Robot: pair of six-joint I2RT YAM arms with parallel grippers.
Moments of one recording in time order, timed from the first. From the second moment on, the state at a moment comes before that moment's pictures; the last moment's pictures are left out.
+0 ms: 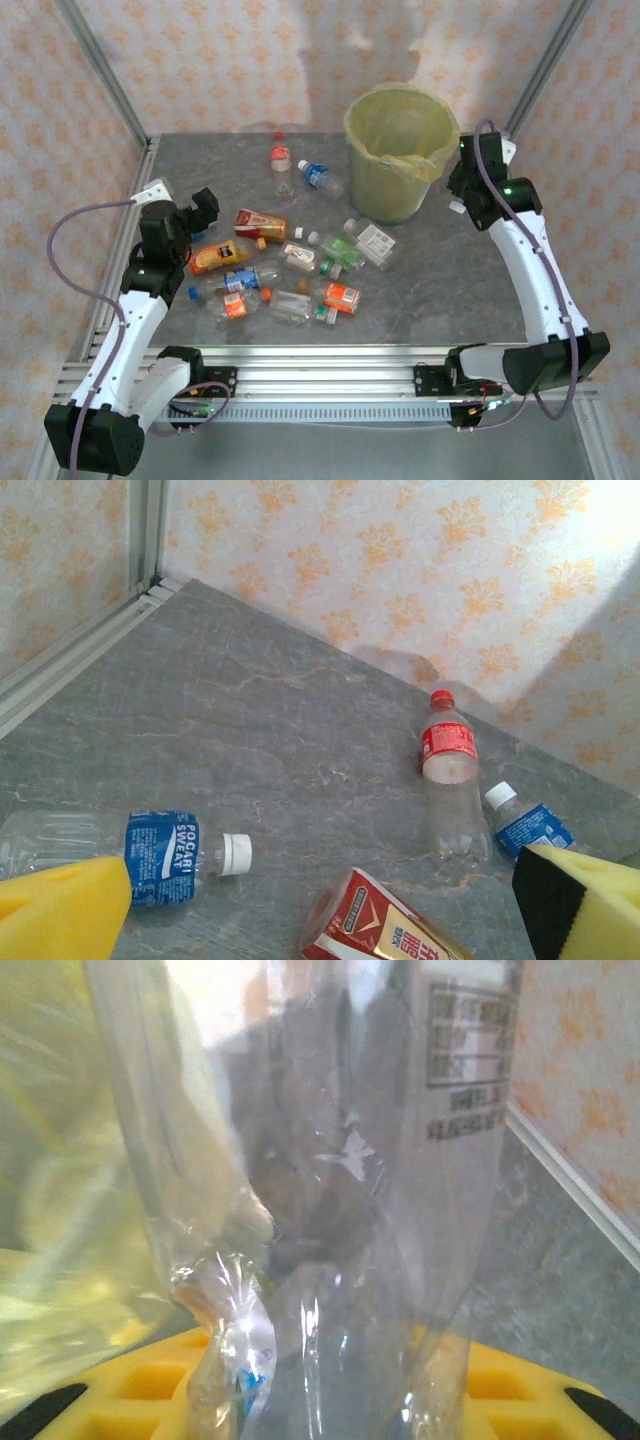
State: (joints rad) left arm -0.04 0.87 0.75 -0.24 -0.23 -0.48; right arm 0.19 1.28 1.50 -0.98 0.40 0.56
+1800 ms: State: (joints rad) left arm -0.04 0.86 0.75 -0.24 -0.21 -0.49; right arm 0.37 2.28 2.61 -1.10 0.59 0.29
